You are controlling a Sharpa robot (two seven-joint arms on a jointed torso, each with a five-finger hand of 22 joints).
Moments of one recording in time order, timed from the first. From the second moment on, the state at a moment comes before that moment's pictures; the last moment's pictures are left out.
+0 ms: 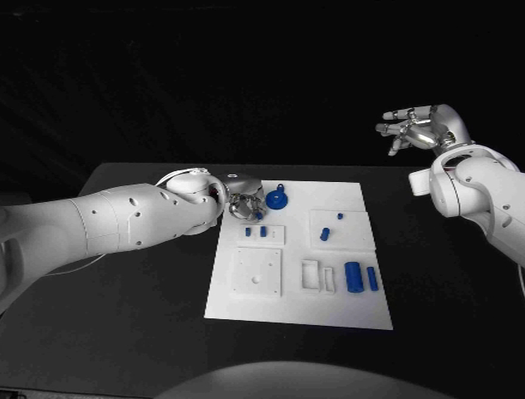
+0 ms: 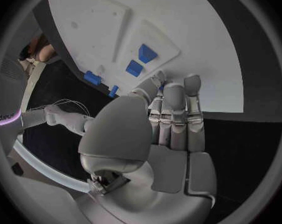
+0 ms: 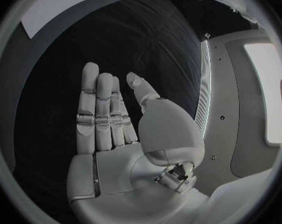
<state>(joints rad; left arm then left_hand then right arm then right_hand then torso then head) 1.22 -0.61 -0.20 1.15 -1.44 -0.17 0.07 1.42 -0.02 0.28 -0.15 0.17 1.21 0.09 0.06 0.06 1.32 0.03 0.06 0.06 1.41 -0.05 1.09 0.44 0.11 1.28 -0.06 0.47 1.31 1.02 -0.66 0.39 1.13 -0.90 -0.46 0.10 1.21 -0.01 0.13 -0.27 0.39 1.02 0.13 0.06 0.06 1.33 0.03 0.17 0.10 1.33 -0.03 0.57 0.82 0.10 1.47 -0.06 0.12 0.94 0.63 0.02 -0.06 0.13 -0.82</state>
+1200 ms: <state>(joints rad) 1.21 -0.62 -0.22 1.14 -1.45 -0.21 0.08 1.42 -0.11 0.35 -0.12 0.15 0.93 0.10 0.06 0.06 1.16 0.09 0.06 0.06 1.40 -0.02 1.09 0.43 0.13 1.27 -0.04 0.47 1.31 1.01 -0.68 0.39 1.16 -0.94 -0.41 0.08 1.20 -0.01 0.14 -0.27 0.39 1.02 0.13 0.06 0.06 1.32 0.04 0.09 0.07 1.35 -0.04 0.61 0.86 0.12 1.47 -0.06 0.18 0.99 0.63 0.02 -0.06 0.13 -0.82</state>
